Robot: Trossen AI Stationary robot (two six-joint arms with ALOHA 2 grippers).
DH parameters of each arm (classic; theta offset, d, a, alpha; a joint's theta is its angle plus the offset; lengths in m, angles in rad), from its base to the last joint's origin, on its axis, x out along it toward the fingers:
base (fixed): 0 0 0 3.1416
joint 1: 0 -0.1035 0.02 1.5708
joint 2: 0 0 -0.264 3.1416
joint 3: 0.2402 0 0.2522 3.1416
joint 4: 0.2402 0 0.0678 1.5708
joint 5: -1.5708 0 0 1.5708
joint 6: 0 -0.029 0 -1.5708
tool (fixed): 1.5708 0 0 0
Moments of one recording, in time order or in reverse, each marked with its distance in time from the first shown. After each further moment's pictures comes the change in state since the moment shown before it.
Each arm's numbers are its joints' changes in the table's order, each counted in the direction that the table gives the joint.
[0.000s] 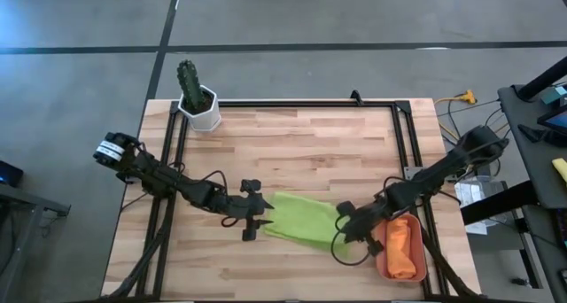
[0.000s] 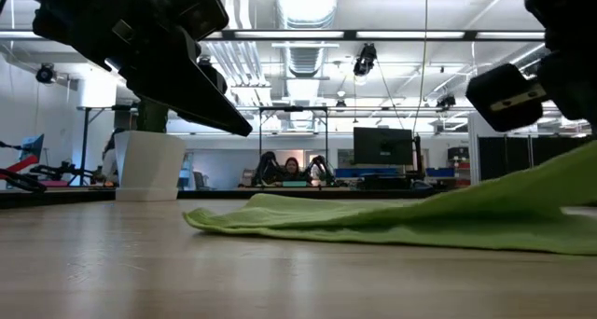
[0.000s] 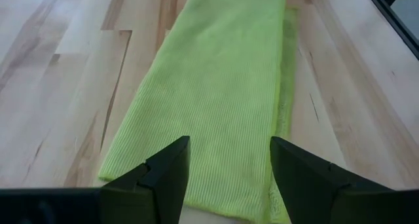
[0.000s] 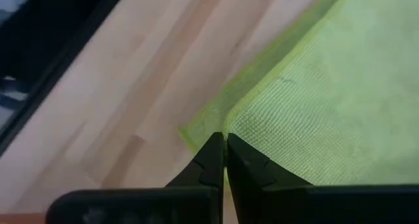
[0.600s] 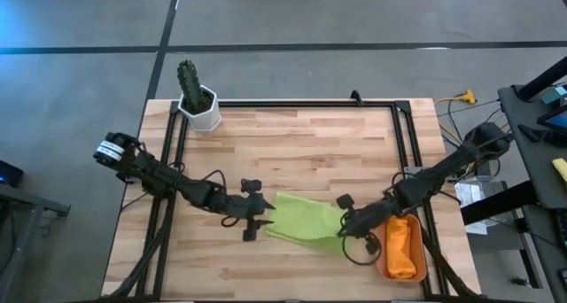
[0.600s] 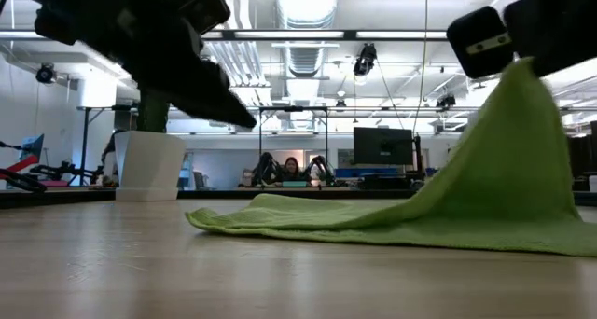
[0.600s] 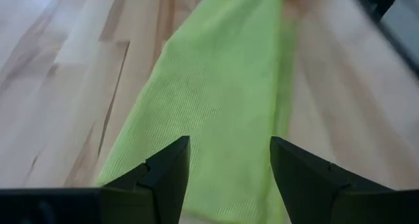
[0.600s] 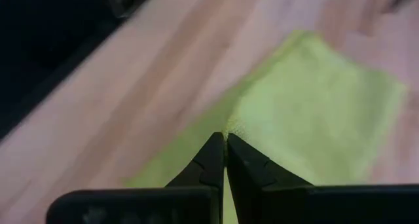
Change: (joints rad) left arm -0.001 0.001 -0.002 -0.036 -0.005 -0.007; right arm -0.031 -0.113 0.008 -0.069 -0.225 0.073
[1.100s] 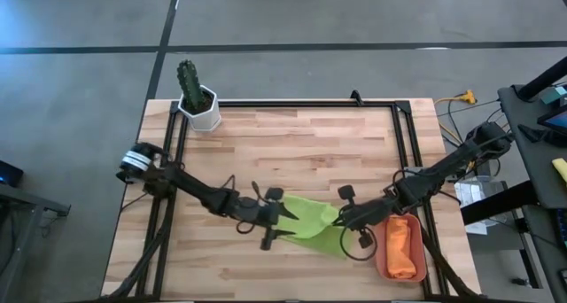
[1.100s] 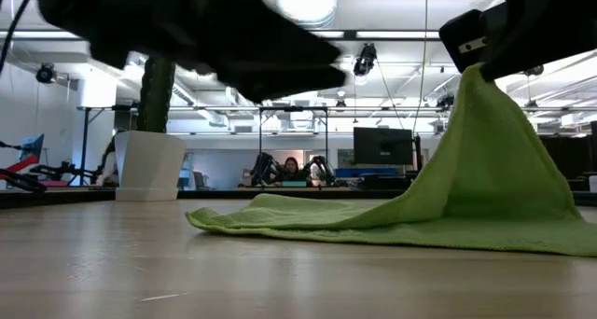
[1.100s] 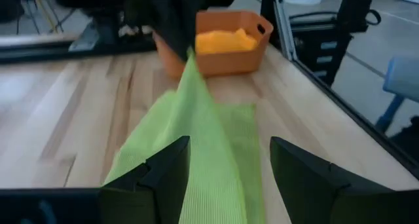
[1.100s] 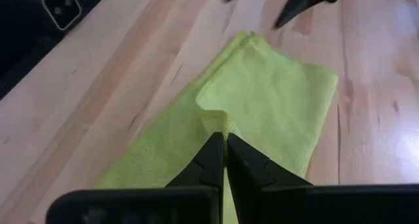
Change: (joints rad) left arm -0.013 0.266 0.116 -0.466 -0.106 -0.176; right arm 0.021 -0.019 0.000 0.003 -0.160 -0.038
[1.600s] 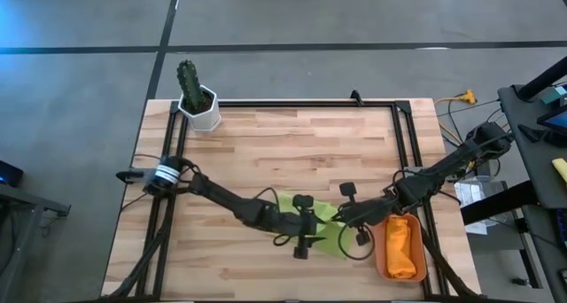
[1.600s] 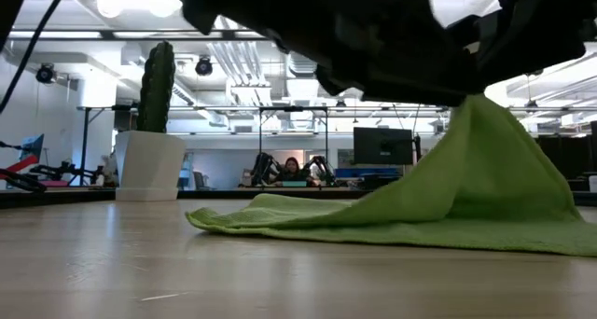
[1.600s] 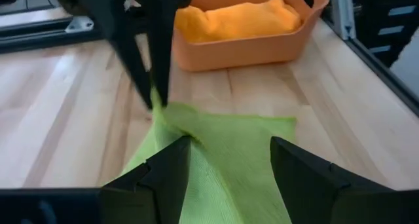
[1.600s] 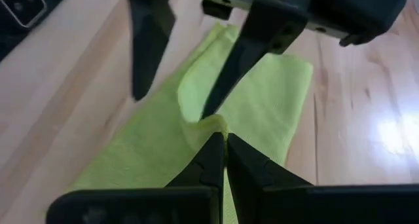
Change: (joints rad) left arm 0.000 0.286 0.541 0.439 0.116 -0.005; right arm 0.001 0.000 0.000 0.022 -0.077 -0.029
